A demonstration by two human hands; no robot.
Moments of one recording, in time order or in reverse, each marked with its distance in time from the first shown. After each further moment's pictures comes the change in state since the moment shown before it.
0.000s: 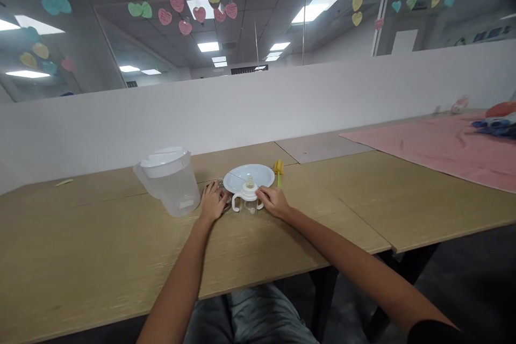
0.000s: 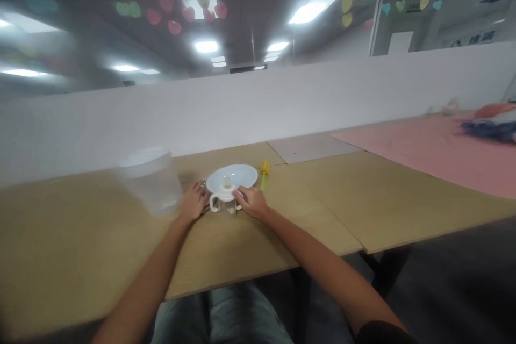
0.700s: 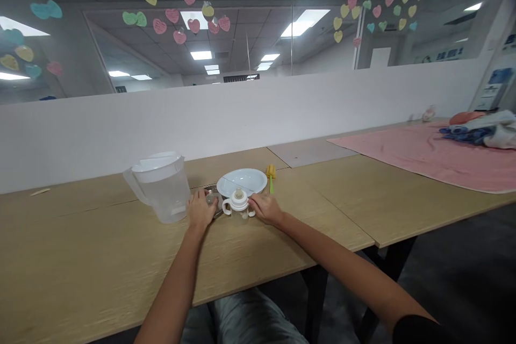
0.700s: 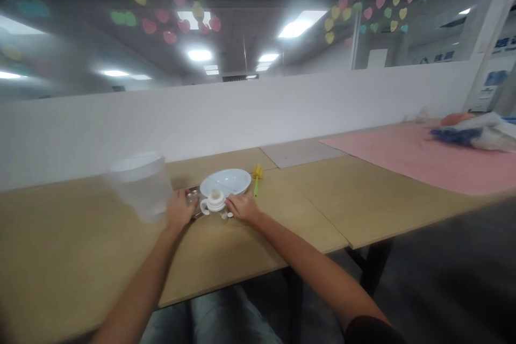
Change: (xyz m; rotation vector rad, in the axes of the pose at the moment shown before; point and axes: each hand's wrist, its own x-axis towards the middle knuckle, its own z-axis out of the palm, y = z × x) left_hand -0.008 0.011 -0.020 0.061 0.166 -0.265; right_hand -0.007 -0.005 0.004 -0.233 0.028 -0.234
